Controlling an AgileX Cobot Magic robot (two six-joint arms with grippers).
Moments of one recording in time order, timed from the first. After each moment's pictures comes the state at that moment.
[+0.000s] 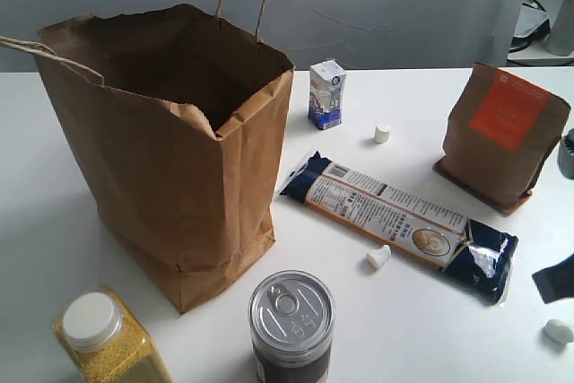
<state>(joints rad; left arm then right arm) 0.08 0.00 0.00 0.12 0.19 -0.04 0.63 1.06 -0.69 -0.18 1.00 0.23</state>
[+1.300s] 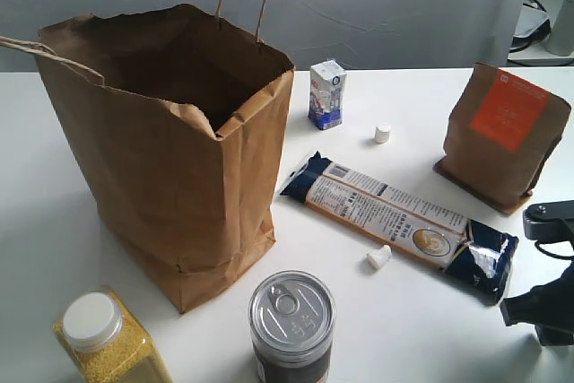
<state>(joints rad) 0.08 0.00 0.00 0.12 0.19 -0.04 0.43 1.55 -0.52 -0.30 0.55 0.39</state>
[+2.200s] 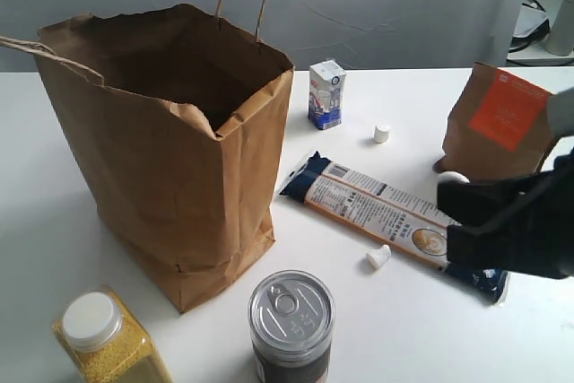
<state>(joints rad) 0.08 0.00 0.00 0.12 0.19 -0.04 0.91 0.89 -0.50 -0.09 0.24 0.41</state>
